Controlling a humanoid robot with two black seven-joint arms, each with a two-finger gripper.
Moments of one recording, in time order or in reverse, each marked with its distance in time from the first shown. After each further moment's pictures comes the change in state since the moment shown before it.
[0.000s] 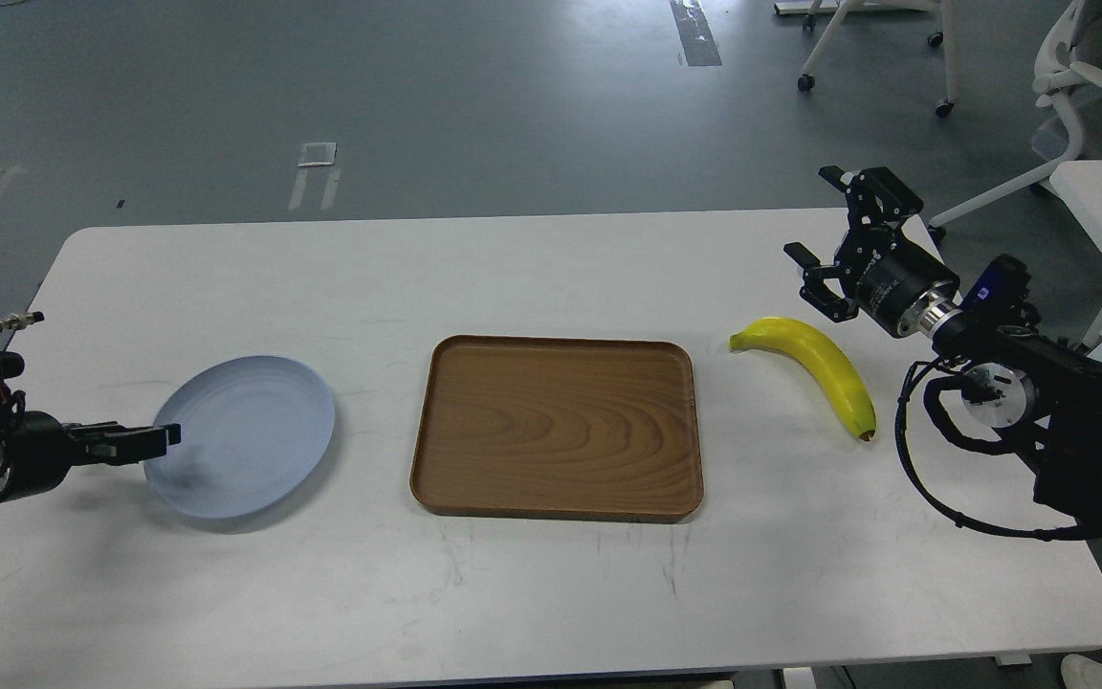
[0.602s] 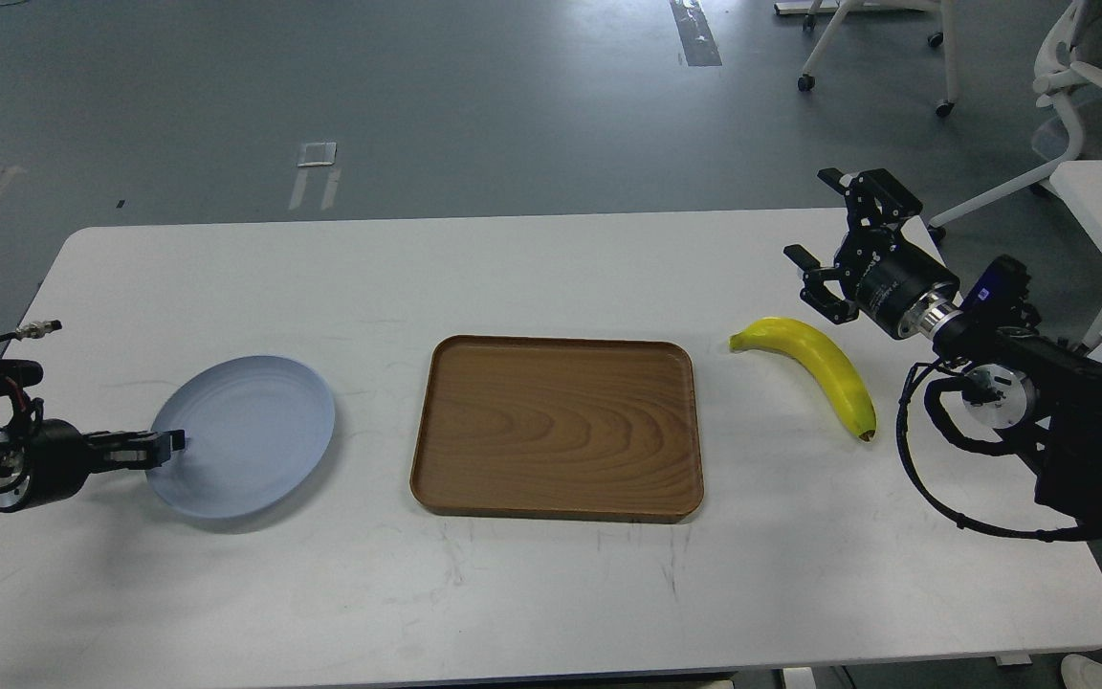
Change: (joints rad) left arm 0.011 -0.025 -0.002 0.000 -0.003 0.001 0.000; right arm 0.000 -0.001 -0.003 0.000 -0.001 0.000 0.000
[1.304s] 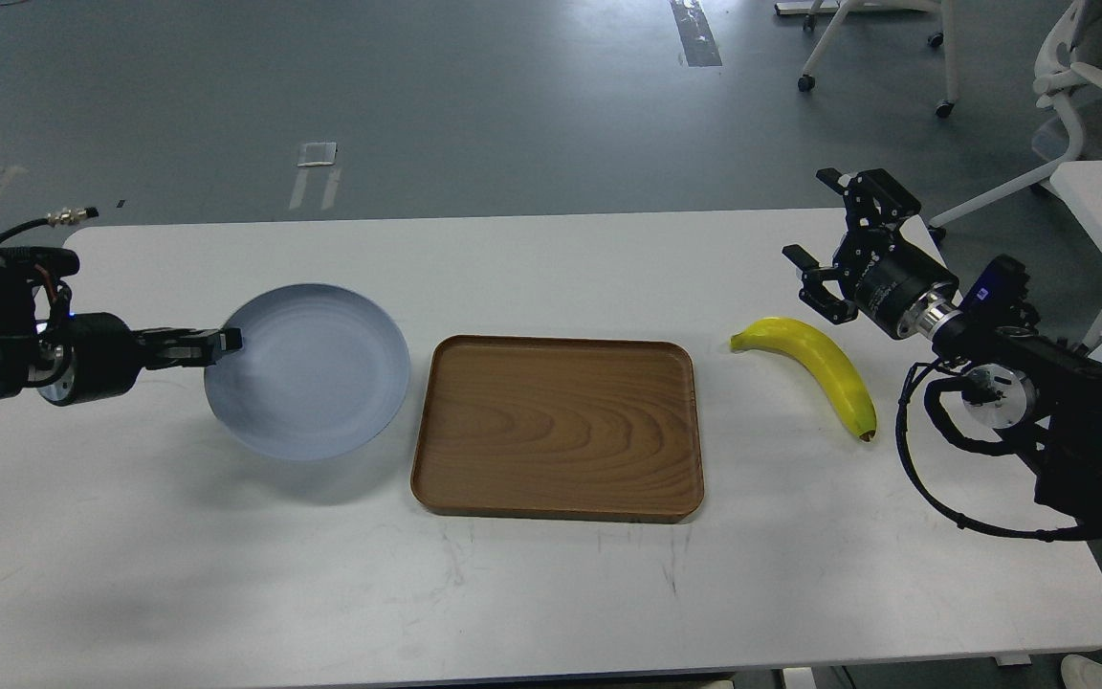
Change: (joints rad) left arm -0.225 0.002 -0.001 -0.150 -0.058 -0.115 0.001; right arm 0.002 0.000 -0.007 0.000 0.000 0.000 0.000
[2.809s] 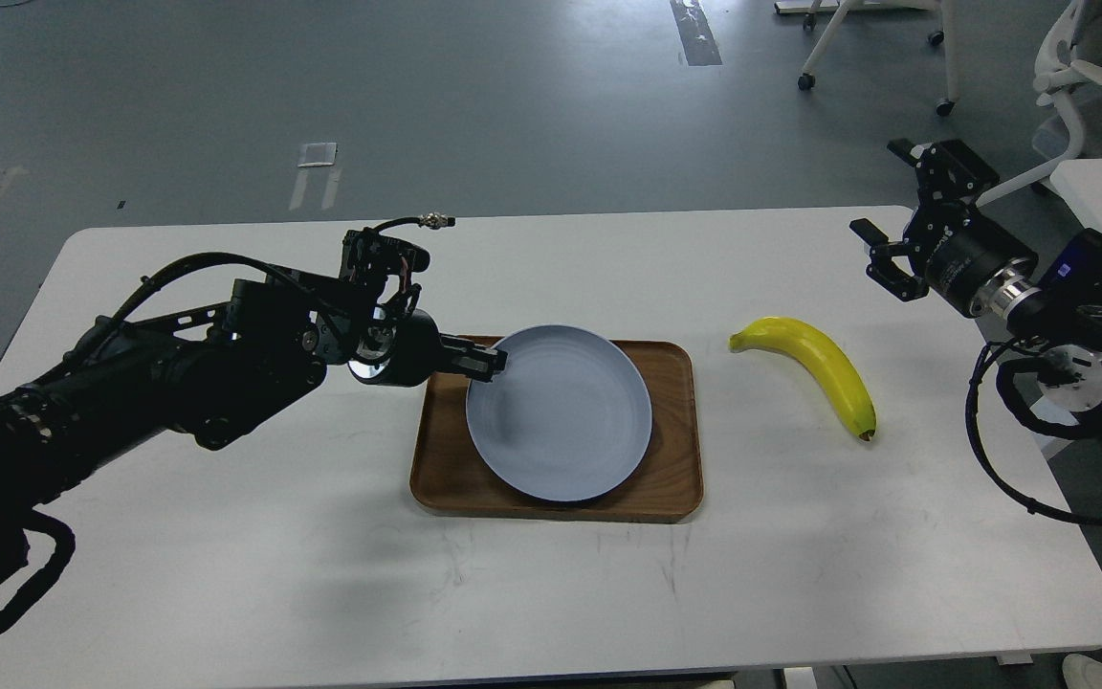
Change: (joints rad) left arm -0.206 -0.588 0.189 0.189 -0.005 -0.074 0.176; right arm 0.023 -0.137 -0.012 0.044 0.003 0.000 0.000
